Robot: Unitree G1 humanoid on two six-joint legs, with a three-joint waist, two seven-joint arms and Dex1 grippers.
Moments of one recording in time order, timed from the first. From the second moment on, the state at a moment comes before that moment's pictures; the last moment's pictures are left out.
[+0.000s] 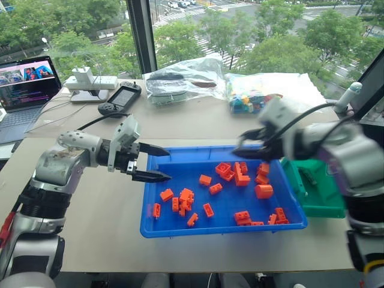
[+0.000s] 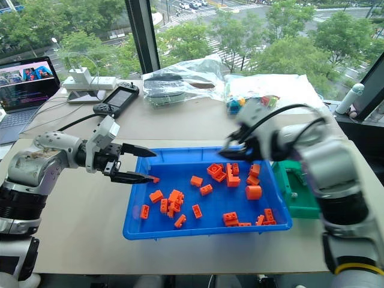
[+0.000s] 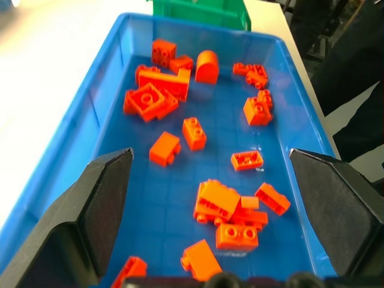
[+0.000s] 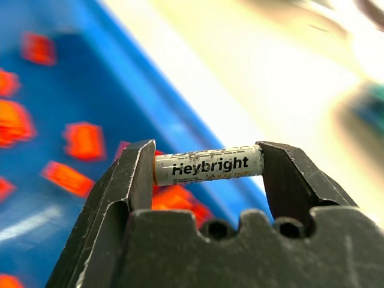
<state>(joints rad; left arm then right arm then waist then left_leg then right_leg) -0.75 0.78 -0.10 0.02 -0.50 0.62 -1.43 -0.71 -0.95 -0.02 -0.26 0.26 1.01 0.95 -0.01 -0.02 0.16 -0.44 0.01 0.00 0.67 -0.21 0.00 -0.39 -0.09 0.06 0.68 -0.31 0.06</state>
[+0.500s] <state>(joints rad) -0.77 0.74 -0.10 0.03 -0.51 0.64 -1.42 -0.30 -1.11 -0.22 -0.21 0.26 0.99 0.91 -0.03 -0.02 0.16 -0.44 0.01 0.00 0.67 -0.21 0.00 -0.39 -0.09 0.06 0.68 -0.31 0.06</state>
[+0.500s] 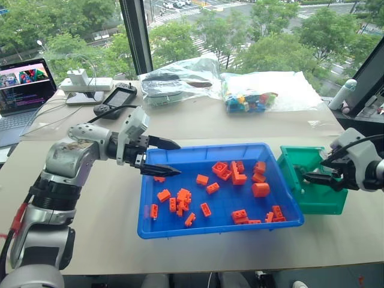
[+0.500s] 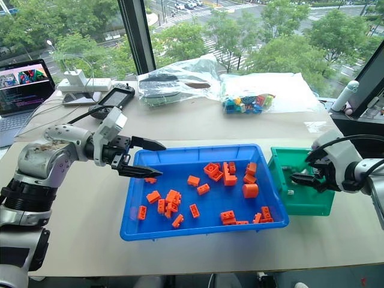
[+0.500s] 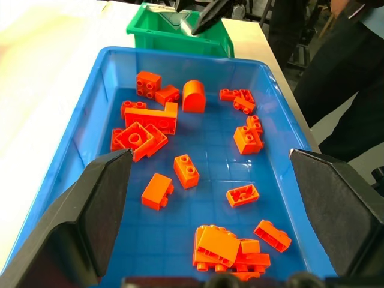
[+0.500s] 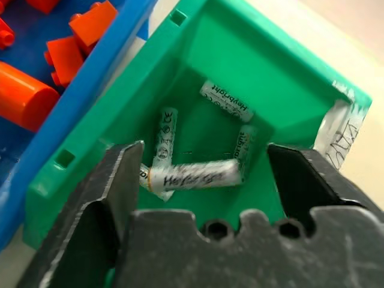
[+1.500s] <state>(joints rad) -0.49 0.62 0.19 0.07 -0.42 0.53 -0.81 -0.10 -0.76 -0.68 -0.37 0.47 0.80 0.76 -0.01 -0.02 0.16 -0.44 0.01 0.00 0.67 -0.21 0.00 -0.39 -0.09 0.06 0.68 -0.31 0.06</state>
